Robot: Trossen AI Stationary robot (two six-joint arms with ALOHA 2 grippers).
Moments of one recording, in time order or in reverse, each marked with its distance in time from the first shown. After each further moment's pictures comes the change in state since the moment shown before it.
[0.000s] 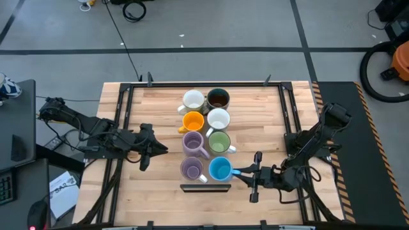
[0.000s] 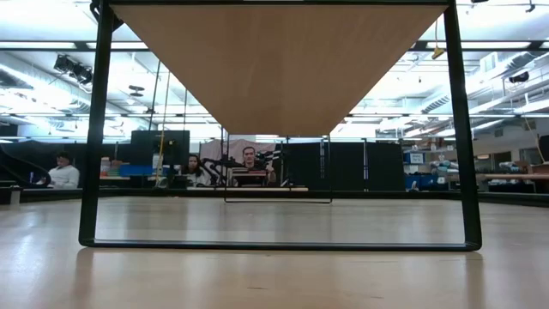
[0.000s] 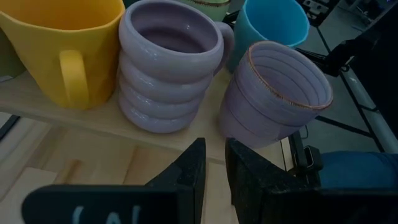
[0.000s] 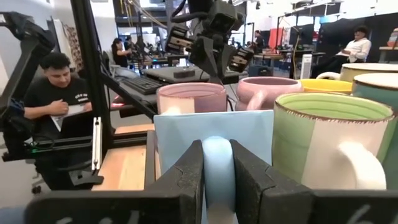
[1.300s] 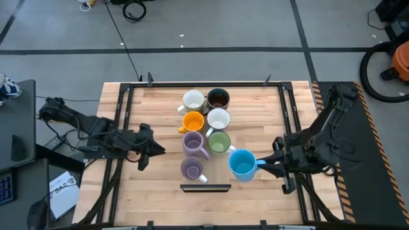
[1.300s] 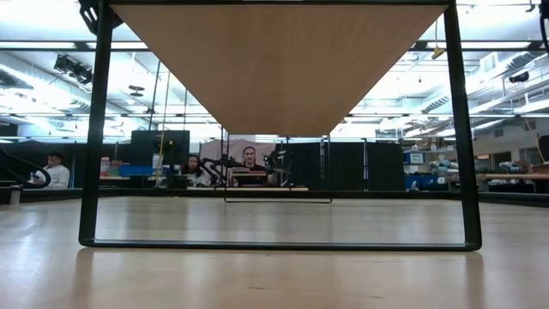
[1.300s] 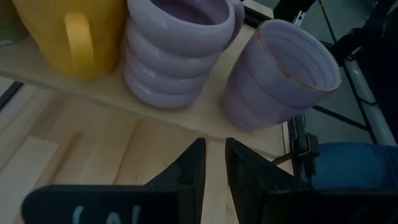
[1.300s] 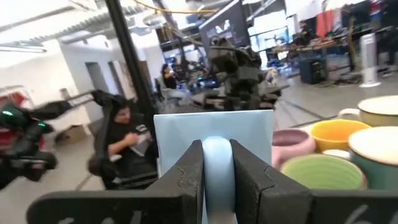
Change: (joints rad) left arm 0.000 -0.002 0.032 -0.113 0.032 -0.079; right arm 0.123 -0.491 0.087 -0.473 -0.062 0.146
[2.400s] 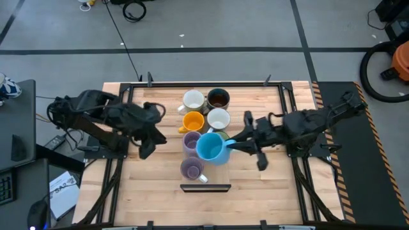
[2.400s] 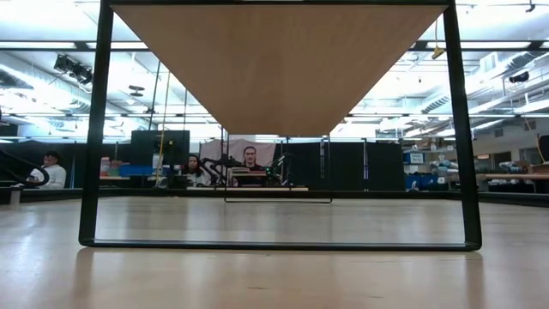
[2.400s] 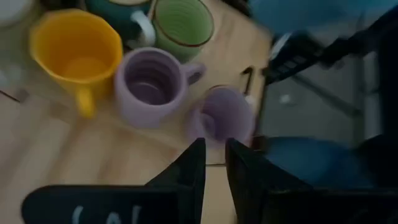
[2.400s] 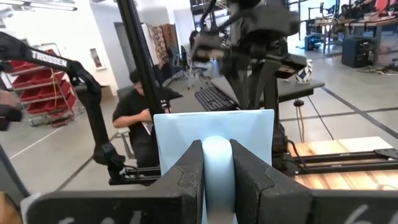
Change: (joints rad) left arm 0.156 0.532 1.098 -0.780 0.214 -0.096; right arm -0.547 0.175 0.535 -0.582 -0.717 0.103
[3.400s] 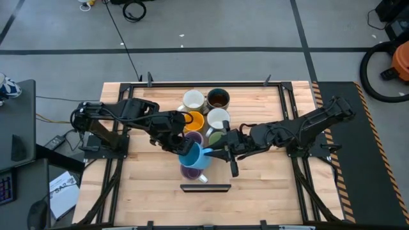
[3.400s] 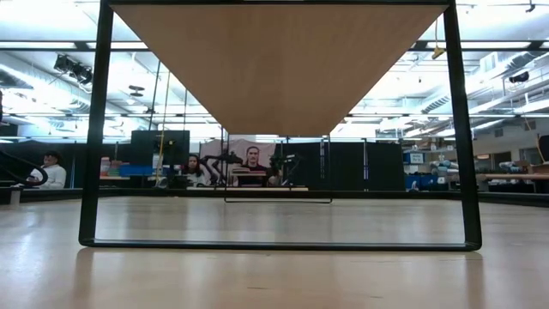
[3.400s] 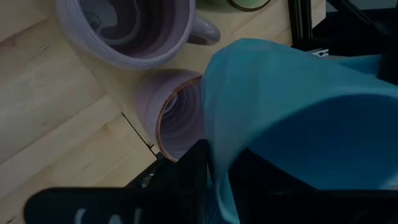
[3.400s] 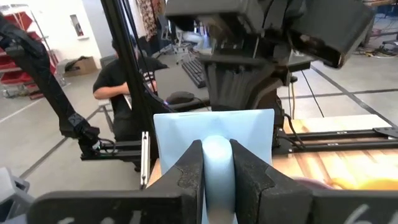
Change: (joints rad) left arm 0.083 0.220 0.002 0.074 0.267 -0.634; right arm -0.068 0.216 -0.002 0.109 -0.042 -0.023
